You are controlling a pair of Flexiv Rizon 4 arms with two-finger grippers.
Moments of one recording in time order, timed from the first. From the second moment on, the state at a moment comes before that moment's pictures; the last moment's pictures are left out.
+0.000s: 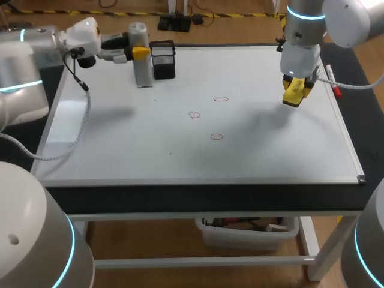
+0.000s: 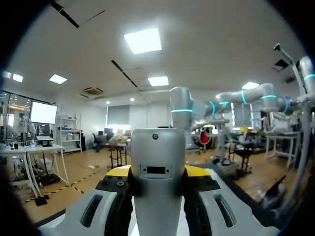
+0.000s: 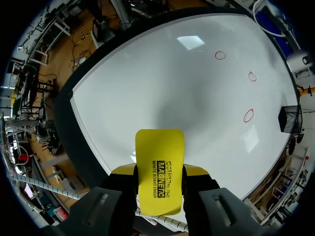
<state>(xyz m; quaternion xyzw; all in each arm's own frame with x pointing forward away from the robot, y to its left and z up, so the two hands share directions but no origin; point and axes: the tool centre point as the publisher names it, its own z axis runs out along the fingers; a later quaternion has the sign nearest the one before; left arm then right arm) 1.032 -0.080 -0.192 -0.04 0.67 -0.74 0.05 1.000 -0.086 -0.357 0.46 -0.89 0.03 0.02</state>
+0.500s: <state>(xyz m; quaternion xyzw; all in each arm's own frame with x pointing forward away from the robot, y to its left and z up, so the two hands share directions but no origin) 0.985 -0.150 -0.218 0.04 0.67 -0.74 -0.03 1.000 -0.086 -0.356 0.46 -0.89 0.03 0.02</state>
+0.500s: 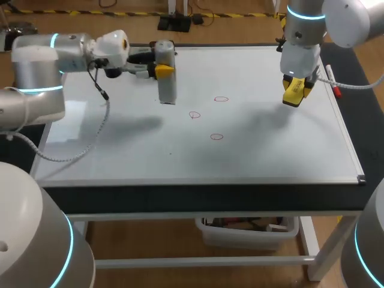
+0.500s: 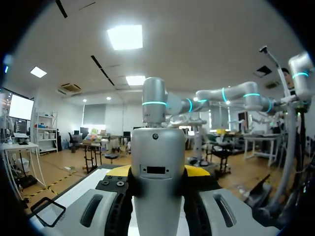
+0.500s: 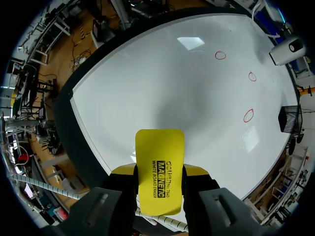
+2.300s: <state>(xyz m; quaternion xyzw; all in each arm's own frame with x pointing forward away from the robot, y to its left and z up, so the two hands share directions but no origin) 0.991 -0.220 -0.279 0.08 0.66 -0.74 -0.11 1.000 -0.086 -0.356 0.46 -0.89 0.03 0.02</state>
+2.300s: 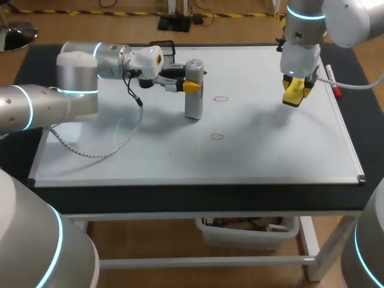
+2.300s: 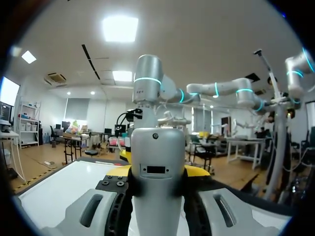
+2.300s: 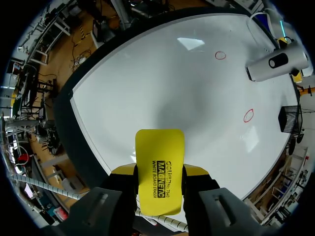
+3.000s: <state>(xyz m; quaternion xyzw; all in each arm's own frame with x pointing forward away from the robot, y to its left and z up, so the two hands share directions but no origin) 0.994 -0.218 -0.282 0.07 0.66 -0.74 -0.12 1.000 -0.086 -0.356 0.46 -0.89 0.03 0.02</state>
